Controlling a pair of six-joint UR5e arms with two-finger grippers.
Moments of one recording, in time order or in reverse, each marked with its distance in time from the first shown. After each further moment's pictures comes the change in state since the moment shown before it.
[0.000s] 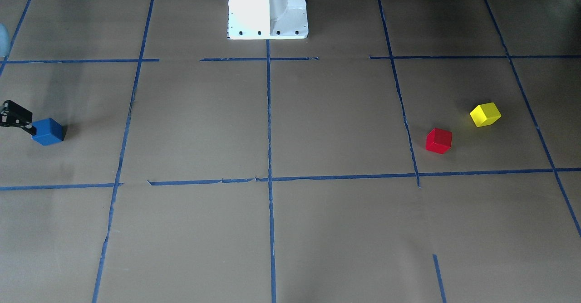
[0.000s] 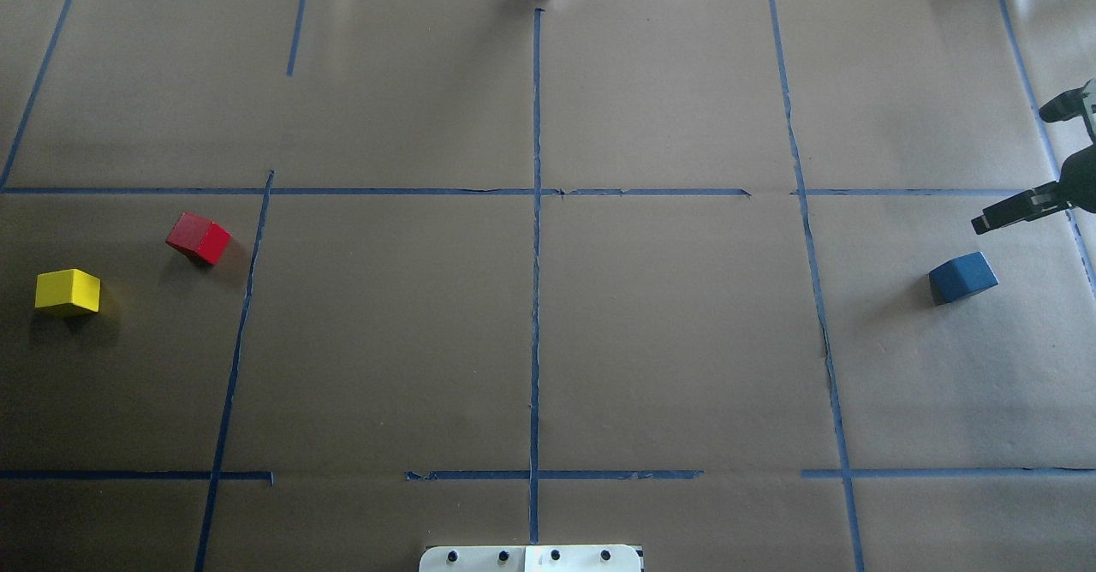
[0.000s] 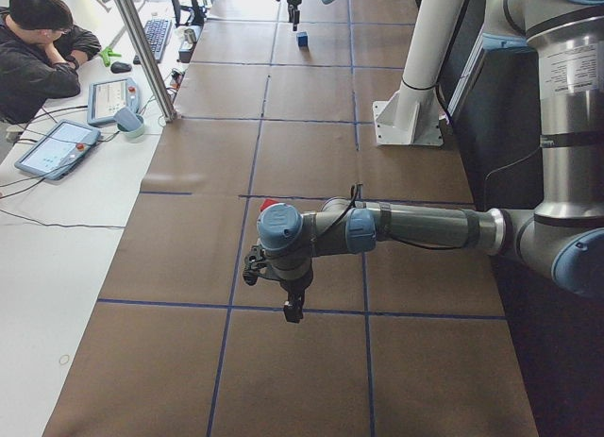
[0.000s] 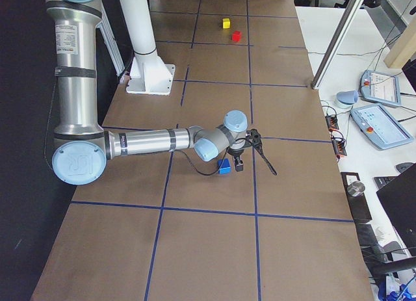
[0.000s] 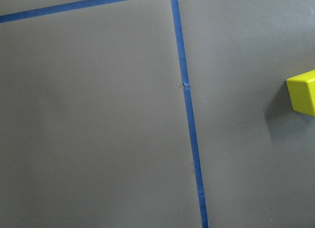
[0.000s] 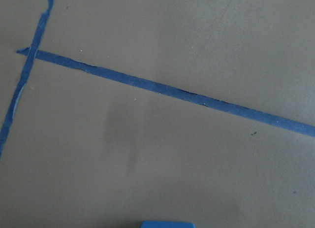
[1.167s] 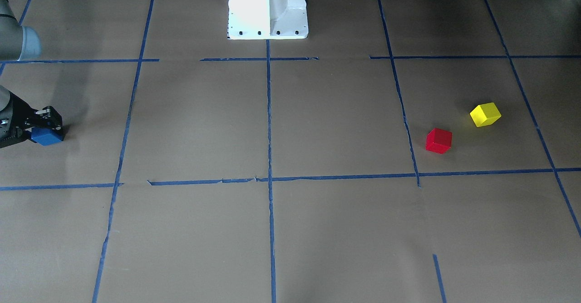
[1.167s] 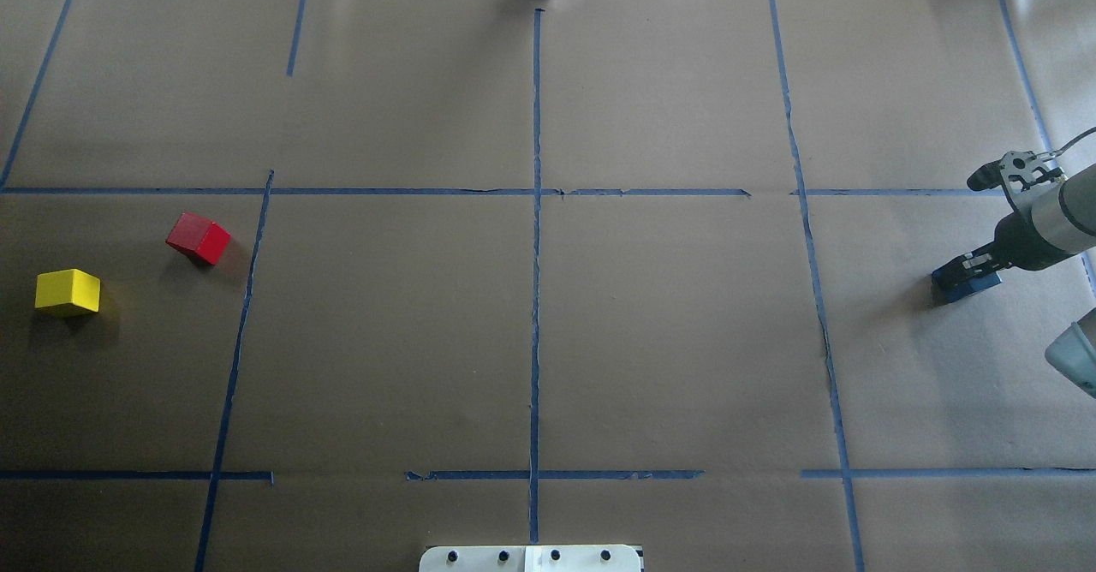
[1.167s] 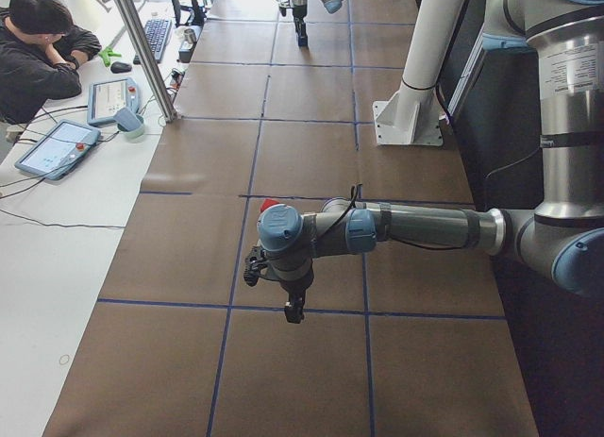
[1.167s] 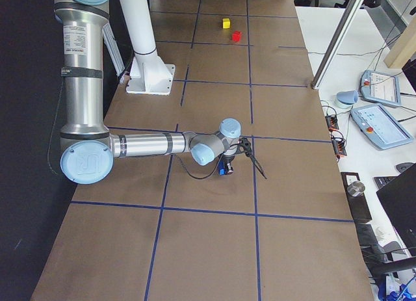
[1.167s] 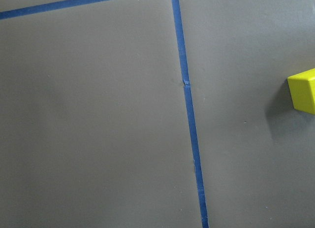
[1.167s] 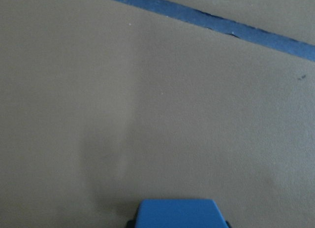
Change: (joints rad) left arm 0.003 0.002 0.002 0.001 0.000 -0.001; right arm -0.099 -0.007 -0.062 0.002 -0.035 0.008
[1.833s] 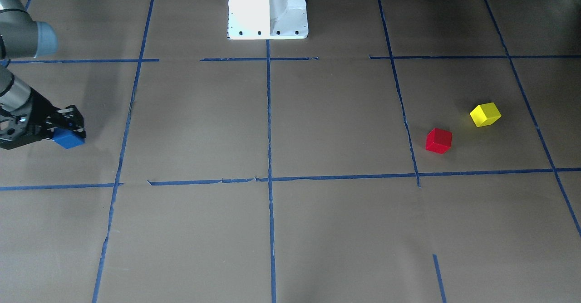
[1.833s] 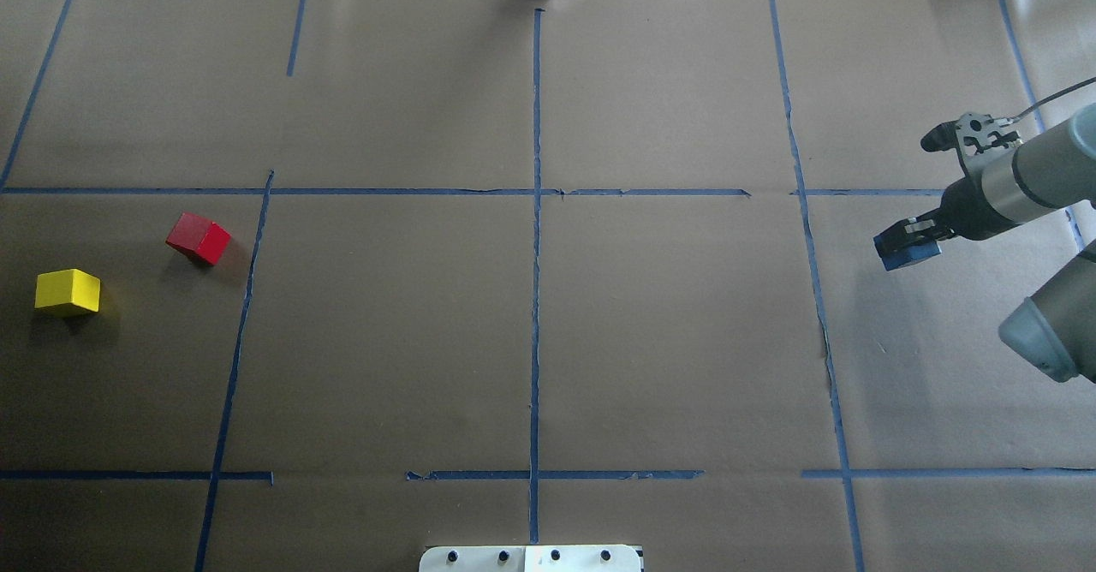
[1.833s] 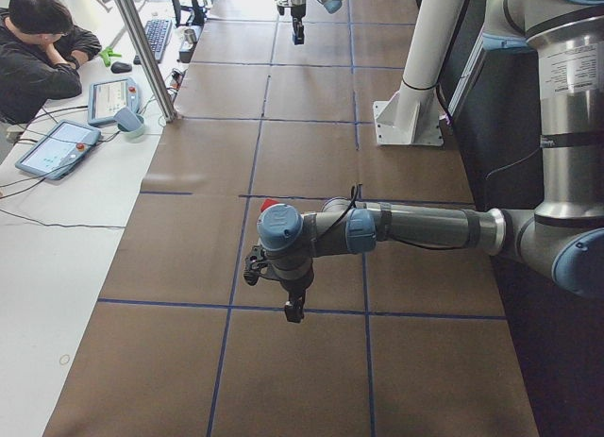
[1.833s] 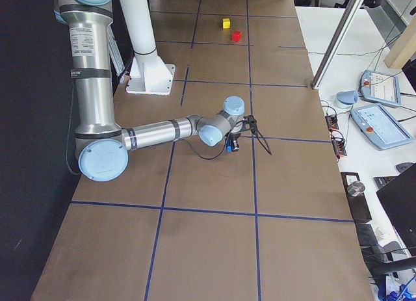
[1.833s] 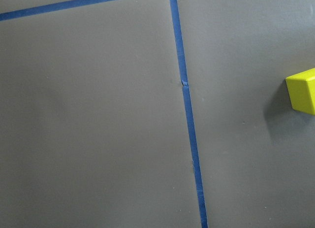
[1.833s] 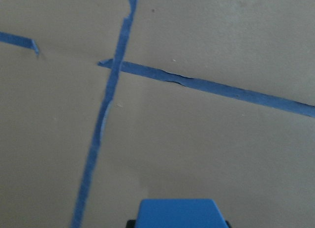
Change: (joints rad) left arm 0.001 0.000 -0.003 -0.002 -0.002 0.001; right arm -0.059 0.143 0.096 -0.037 -0.011 0.238
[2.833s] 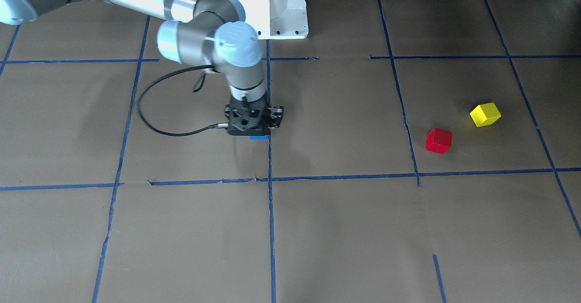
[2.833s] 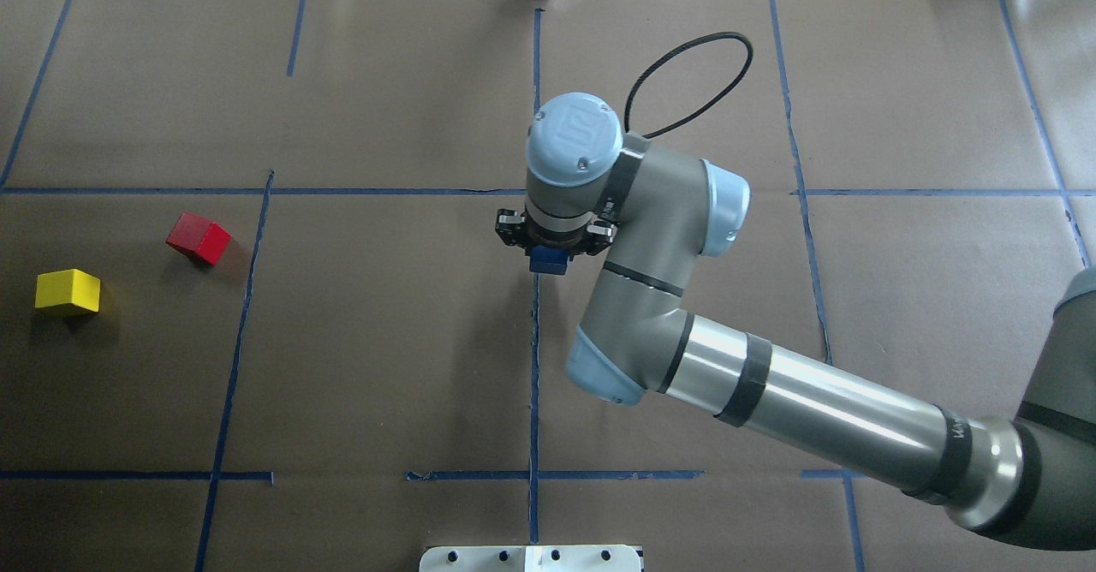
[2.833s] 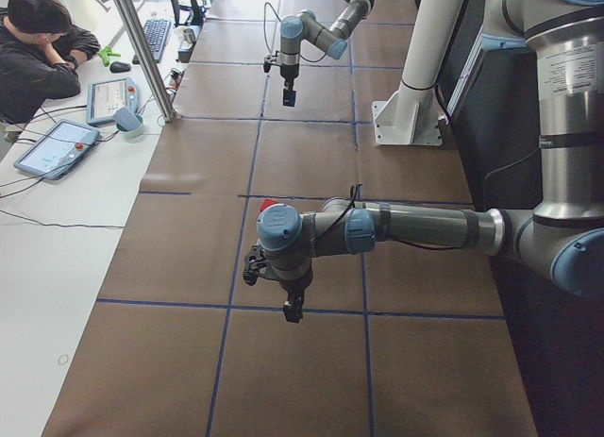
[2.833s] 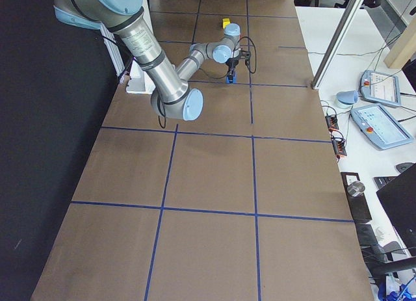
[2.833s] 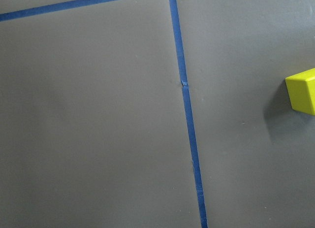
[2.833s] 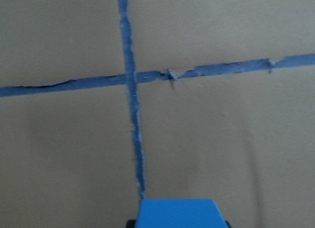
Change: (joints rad) left arm 0.000 0.000 0.000 0.000 0.000 0.000; right arm -0.397 0.764 -0.288 -0.413 -0.337 0.626
